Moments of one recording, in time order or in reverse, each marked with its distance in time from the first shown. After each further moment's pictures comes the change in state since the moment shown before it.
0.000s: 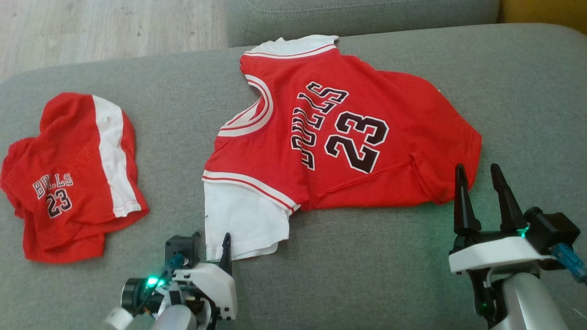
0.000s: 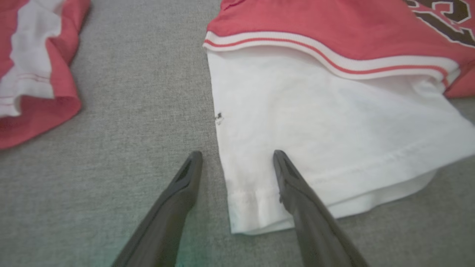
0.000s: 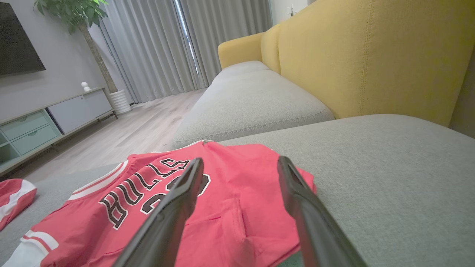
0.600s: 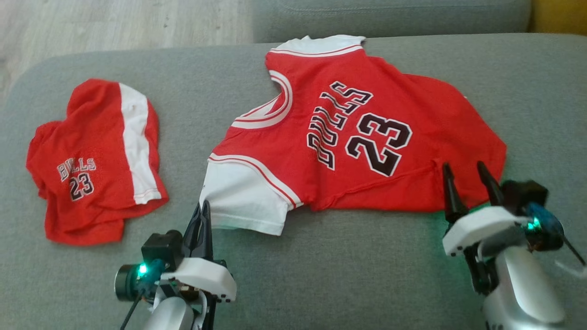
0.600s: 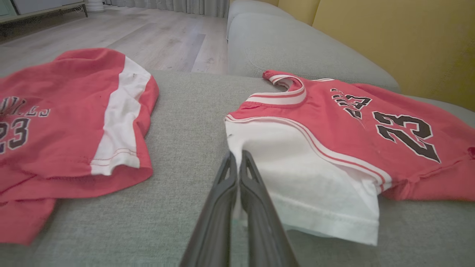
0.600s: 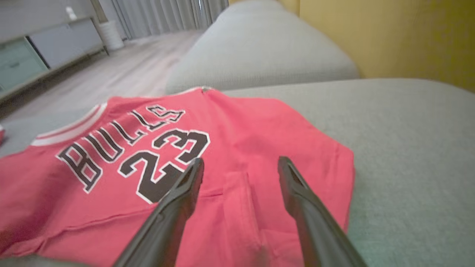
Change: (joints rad) left arm 0.022 -0.006 0.045 -0.142 -0.050 0.017 -0.231; right arm -0.168 -0.001 -0.042 0.255 -0.119 0.000 0.136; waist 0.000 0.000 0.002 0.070
